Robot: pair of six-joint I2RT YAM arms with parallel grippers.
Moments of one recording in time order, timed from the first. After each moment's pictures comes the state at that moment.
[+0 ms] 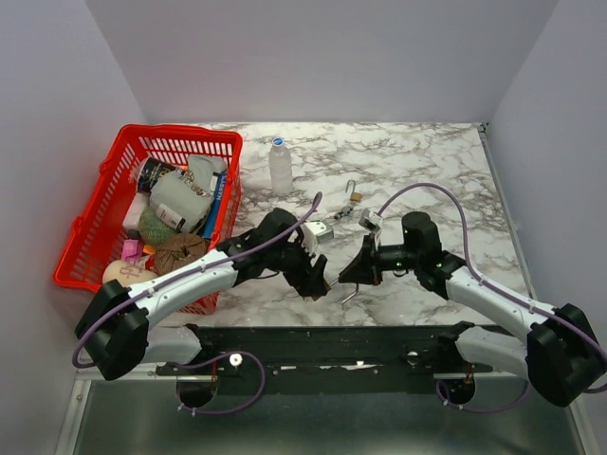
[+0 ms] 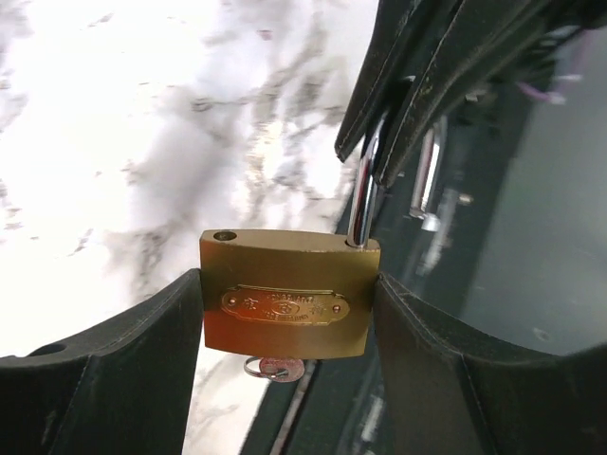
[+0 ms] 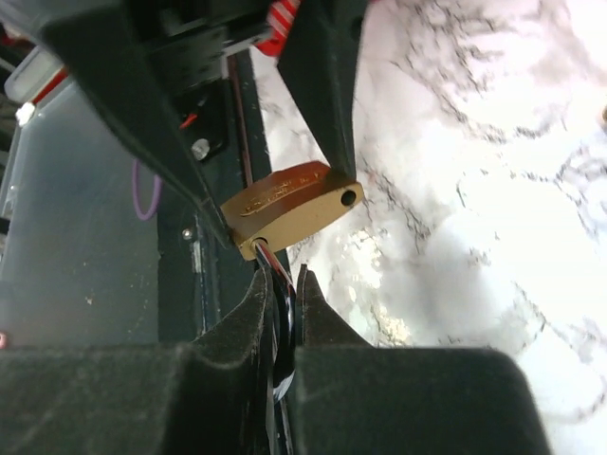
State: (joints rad) left arm -0.78 1.26 0.79 -0.28 0.60 -0.15; right arm 0.54 1.10 0.50 0.15 -0.92 0.14
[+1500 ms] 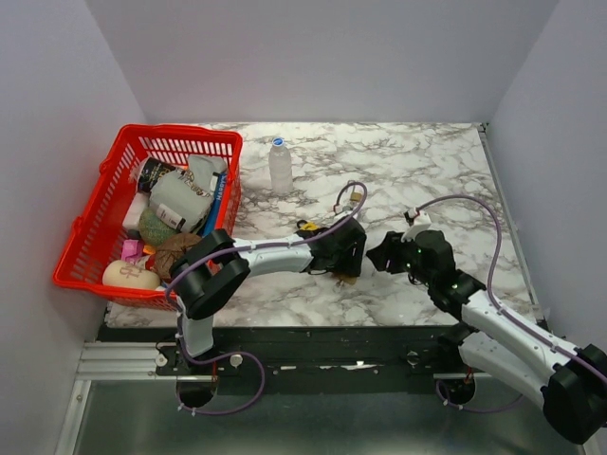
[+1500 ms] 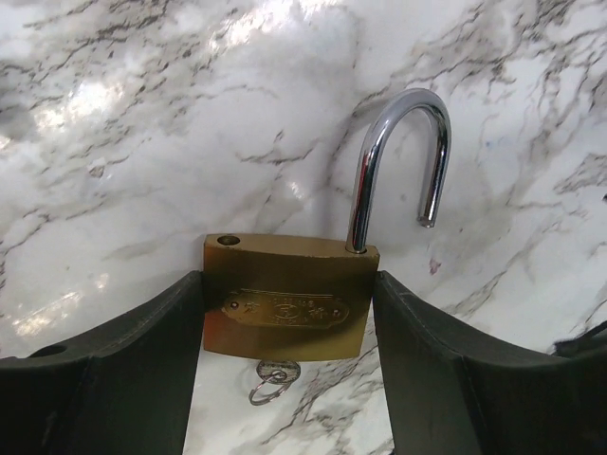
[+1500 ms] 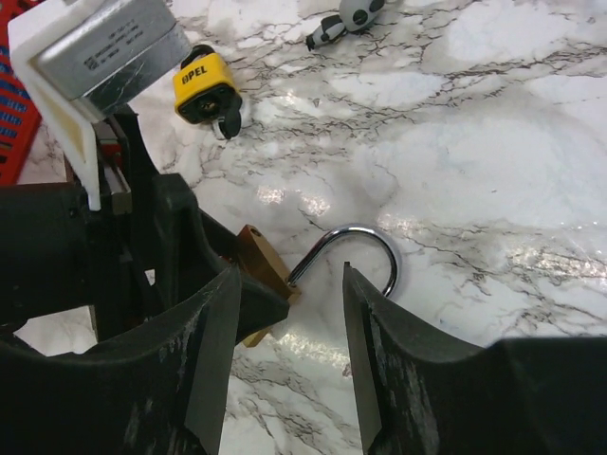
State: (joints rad) left arm -1.00 1.83 1.13 -0.23 -0.08 -0.69; right arm 0.55 0.86 0.38 0.03 -0.01 0.44
